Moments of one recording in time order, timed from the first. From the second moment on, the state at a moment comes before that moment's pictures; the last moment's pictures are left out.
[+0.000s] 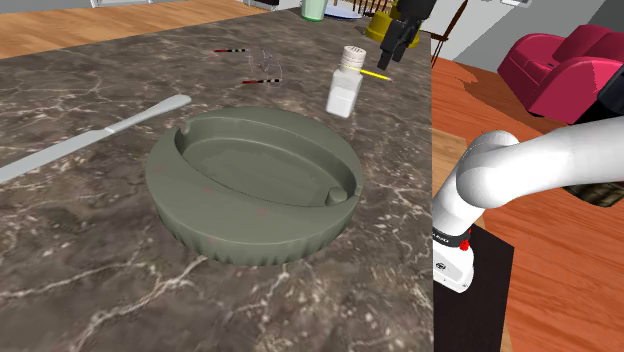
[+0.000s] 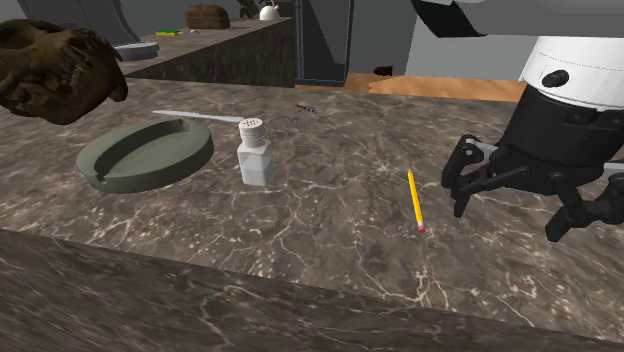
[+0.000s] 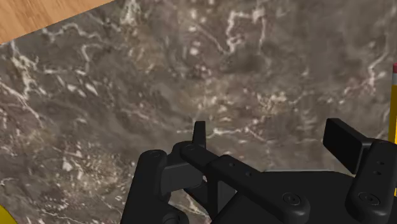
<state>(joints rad) 0.02 -0.83 -0.06 -2.37 -0.08 1.65 -0.08</state>
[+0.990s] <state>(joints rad) 0.10 -0.61 0.19 -2.18 0.09 1.65 0.21</state>
